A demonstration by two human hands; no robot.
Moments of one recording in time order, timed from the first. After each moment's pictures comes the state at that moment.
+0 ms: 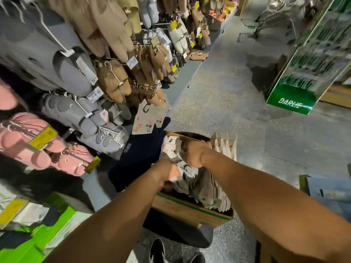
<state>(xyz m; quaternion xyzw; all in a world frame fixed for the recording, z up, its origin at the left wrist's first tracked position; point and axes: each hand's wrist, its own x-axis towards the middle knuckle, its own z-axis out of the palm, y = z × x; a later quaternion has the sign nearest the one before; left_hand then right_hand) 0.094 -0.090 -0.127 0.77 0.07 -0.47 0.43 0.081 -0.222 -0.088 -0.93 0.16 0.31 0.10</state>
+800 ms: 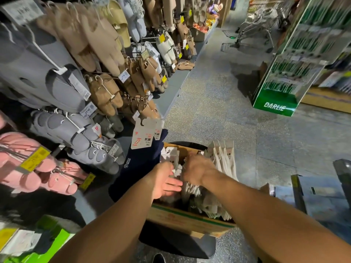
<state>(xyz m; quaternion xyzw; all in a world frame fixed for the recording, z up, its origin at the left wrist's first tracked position) 0.119 -0.086 -0.121 0.70 0.12 -0.53 0.47 0.054 -0.196 -0.067 -0.92 0.25 0.24 0.19</state>
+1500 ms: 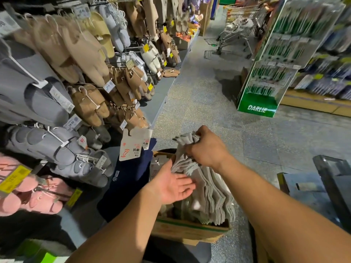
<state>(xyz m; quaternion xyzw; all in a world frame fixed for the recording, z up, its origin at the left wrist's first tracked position) 0.110 -0.117 -0.111 0.46 0.15 -0.63 0.61 0.051 -0.234 0.007 -0.87 0.35 0.00 0.35</state>
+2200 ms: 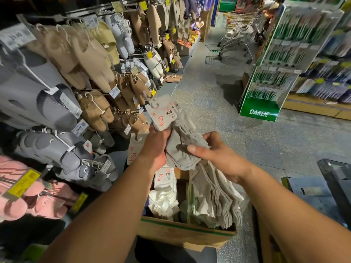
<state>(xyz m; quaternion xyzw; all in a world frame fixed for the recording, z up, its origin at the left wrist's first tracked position) 0.194 -0.130 -0.056 0.55 -0.04 -0.35 0.76 0.026 -0.237 0.006 -0.73 0.23 -0.02 0.65</state>
